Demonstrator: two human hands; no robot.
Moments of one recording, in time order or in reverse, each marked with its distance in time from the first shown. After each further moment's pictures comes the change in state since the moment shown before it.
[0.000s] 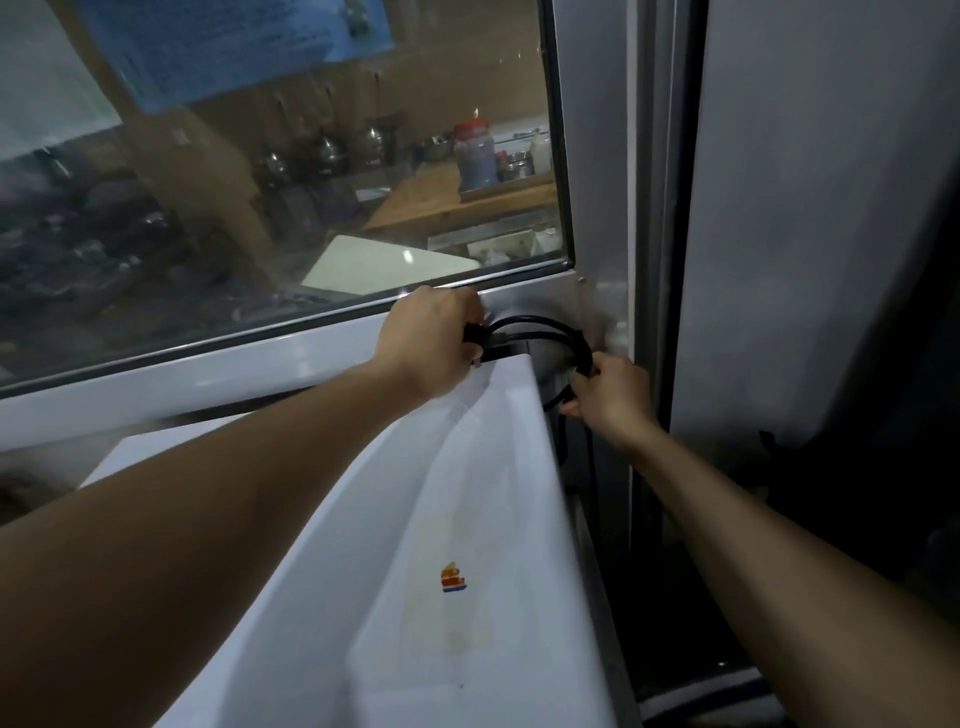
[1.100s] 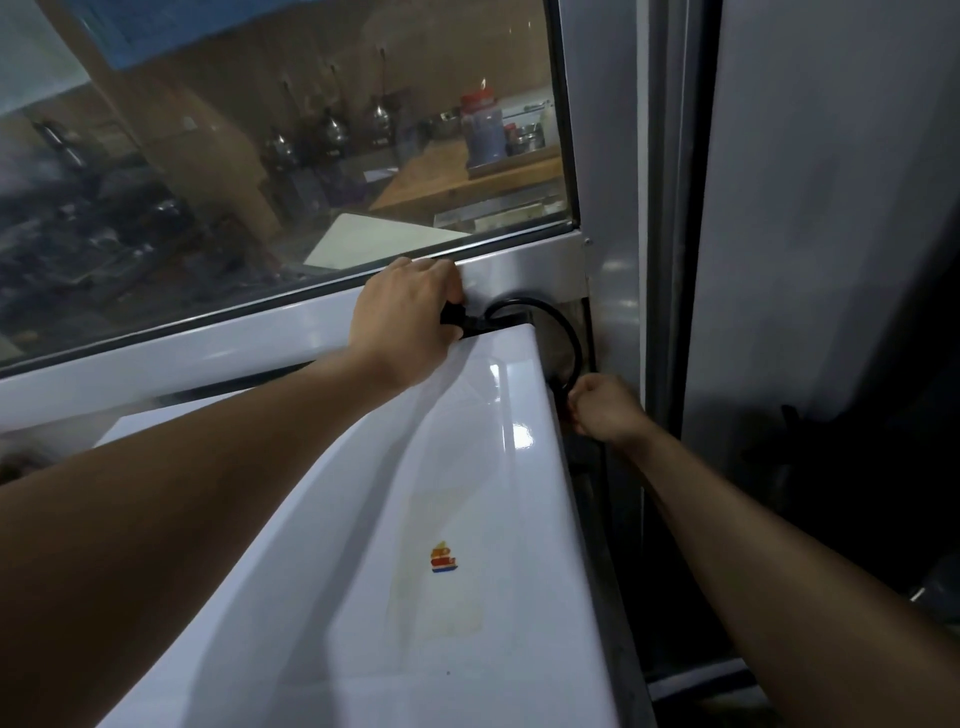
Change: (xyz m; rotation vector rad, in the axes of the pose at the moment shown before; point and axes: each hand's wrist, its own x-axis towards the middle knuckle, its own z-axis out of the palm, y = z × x) left_hand -0.009 -0.014 0.014 0.074 0.130 0.008; right_hand 0.016 0.059 0.038 0.108 -0.191 0.223
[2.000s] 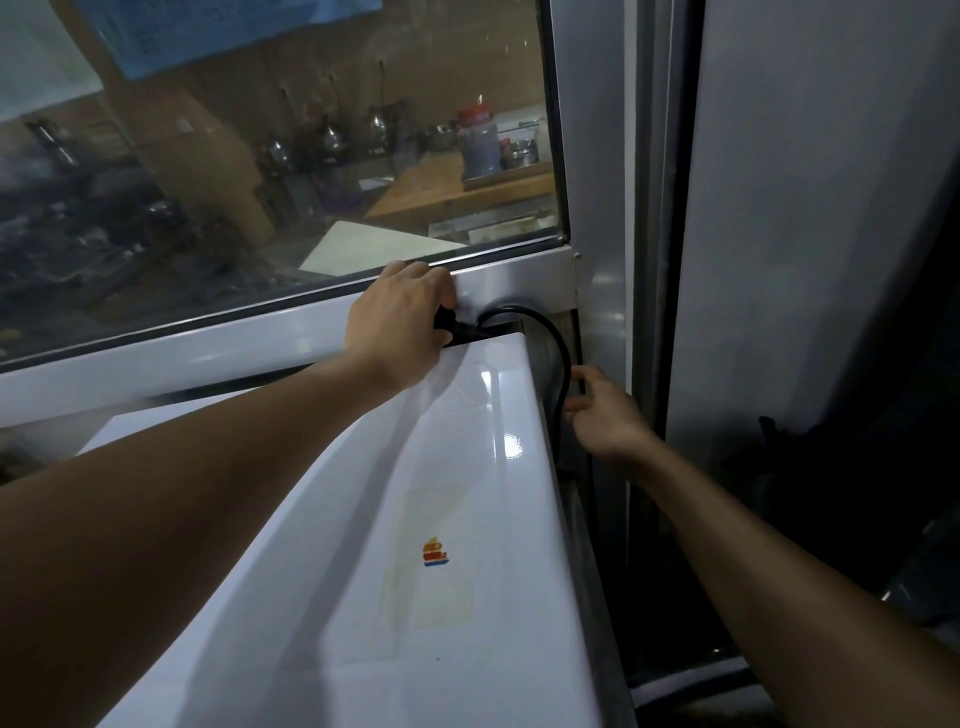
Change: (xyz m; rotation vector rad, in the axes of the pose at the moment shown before) left_hand -0.001 -0.002 -0.001 -0.039 -0.020 -0.044; right_hand -0.052 -0.027 -0.024 -0.207 -0.070 -0.095
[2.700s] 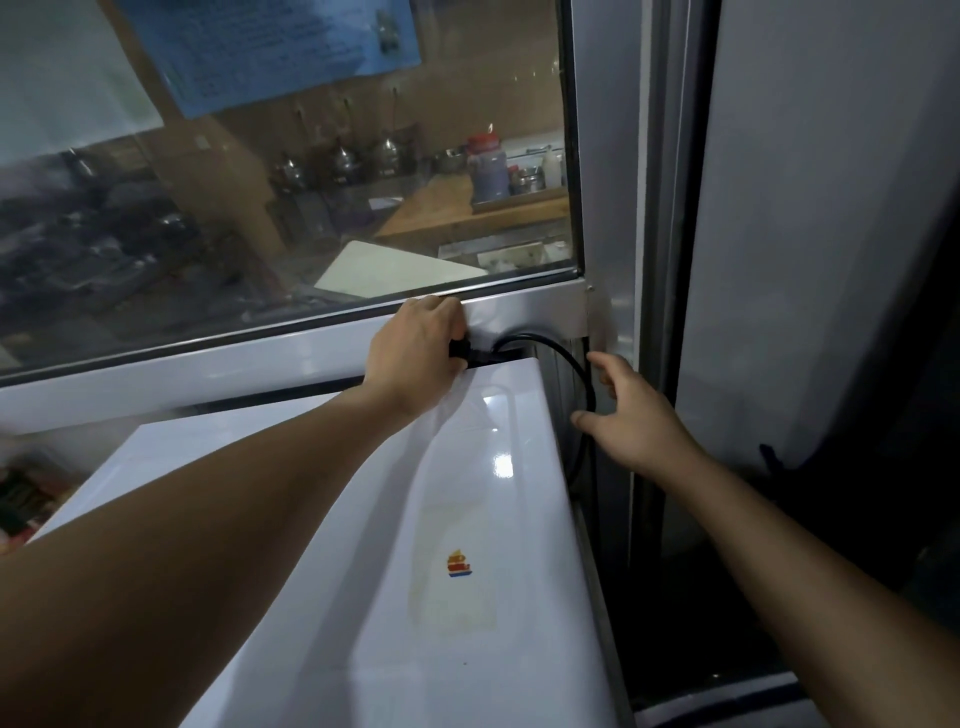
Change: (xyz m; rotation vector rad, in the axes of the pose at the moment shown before) left_hand -0.005 -0.005 0.002 -0.080 0.004 -0.045; right_hand -0.030 -0.032 -0.029 -0.149 0.108 -0.198
